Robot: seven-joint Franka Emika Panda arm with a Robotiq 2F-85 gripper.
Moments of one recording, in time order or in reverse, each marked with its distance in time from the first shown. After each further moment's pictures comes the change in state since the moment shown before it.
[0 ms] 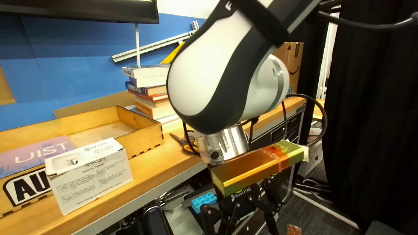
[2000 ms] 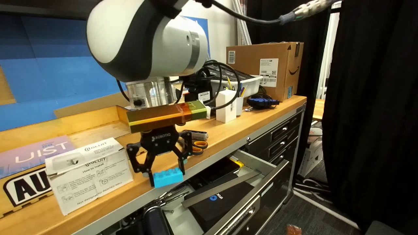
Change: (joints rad) arm 0.057 0.247 -0.025 0.505 -0.158 0.065 0.066
